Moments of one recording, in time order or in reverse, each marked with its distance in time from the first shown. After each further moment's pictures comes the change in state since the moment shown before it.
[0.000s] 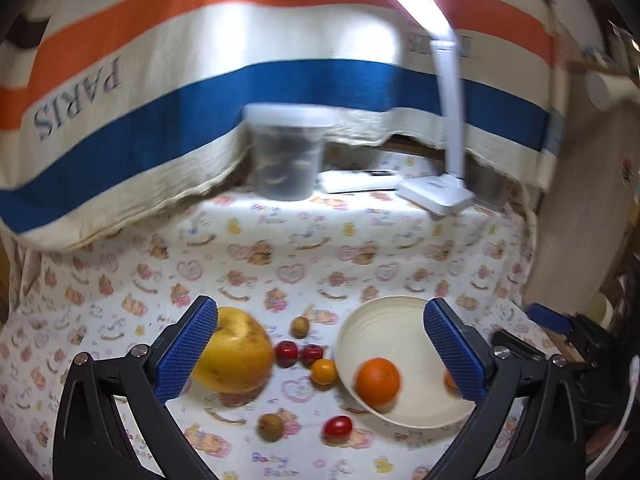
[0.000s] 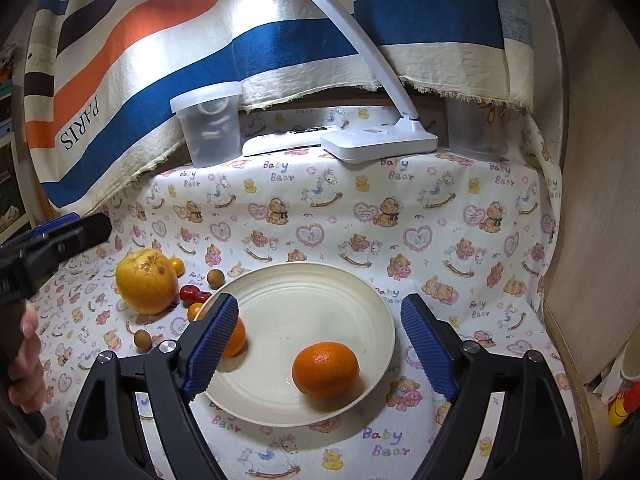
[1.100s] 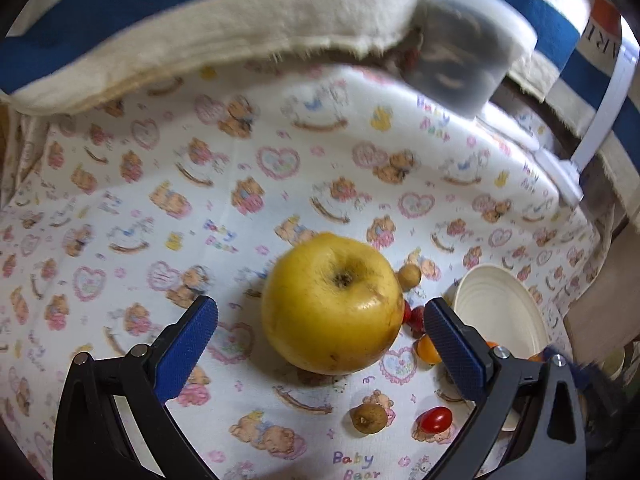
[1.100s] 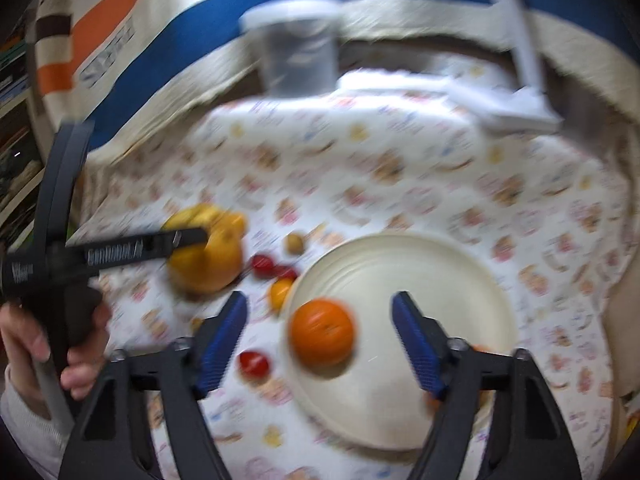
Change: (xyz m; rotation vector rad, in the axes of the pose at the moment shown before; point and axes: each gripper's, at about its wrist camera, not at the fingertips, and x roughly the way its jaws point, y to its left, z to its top) left arm 0.072 0.094 -0.024 -0.267 0.322 0.084; right arm 0.060 0.098 0.006 -0.085 0.271 0.180
